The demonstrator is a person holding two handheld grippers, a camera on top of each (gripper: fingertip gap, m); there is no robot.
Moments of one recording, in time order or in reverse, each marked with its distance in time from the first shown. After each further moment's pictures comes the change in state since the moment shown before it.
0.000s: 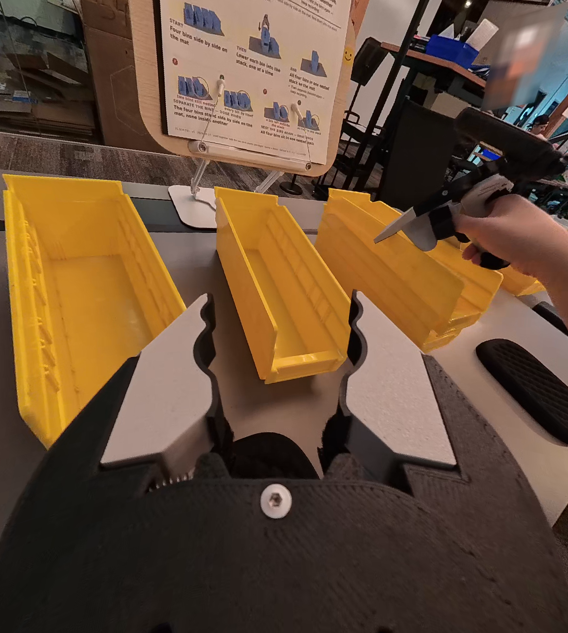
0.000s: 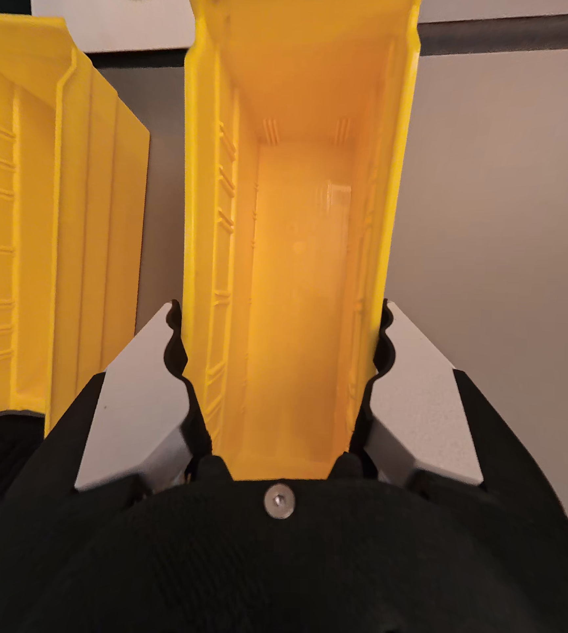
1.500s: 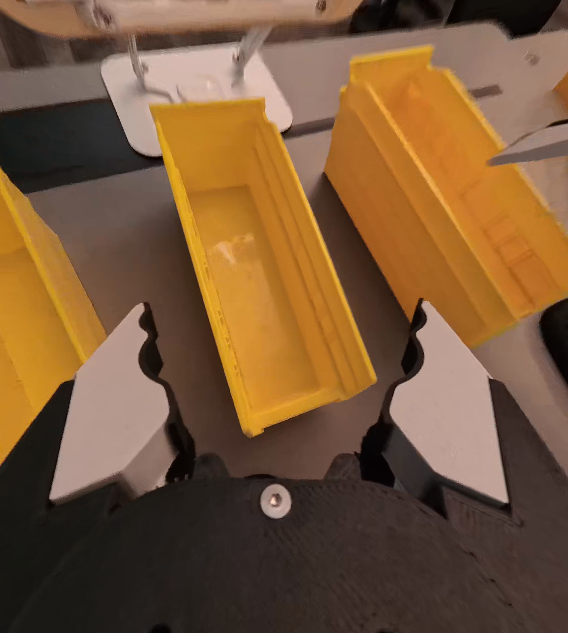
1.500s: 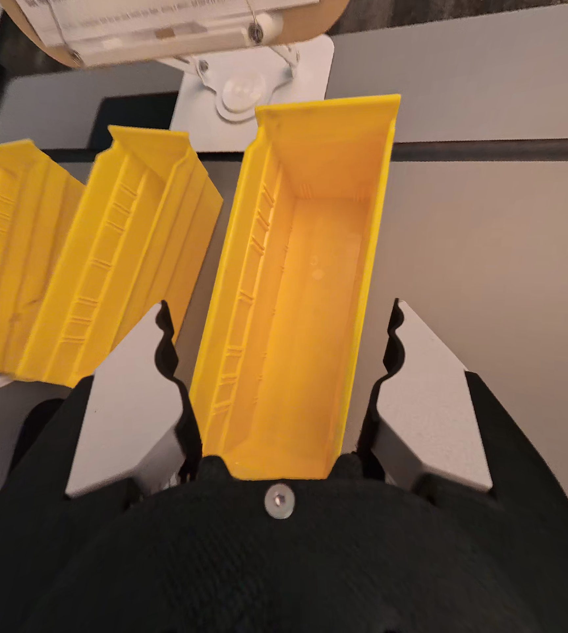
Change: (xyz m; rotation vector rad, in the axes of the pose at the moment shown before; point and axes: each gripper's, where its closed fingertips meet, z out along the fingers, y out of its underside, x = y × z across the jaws) left arm 0.020 0.012 0.127 -0.516 -0.090 0.088; right arm -0.001 -0.020 -0.041 0.255 -0.209 -0.048
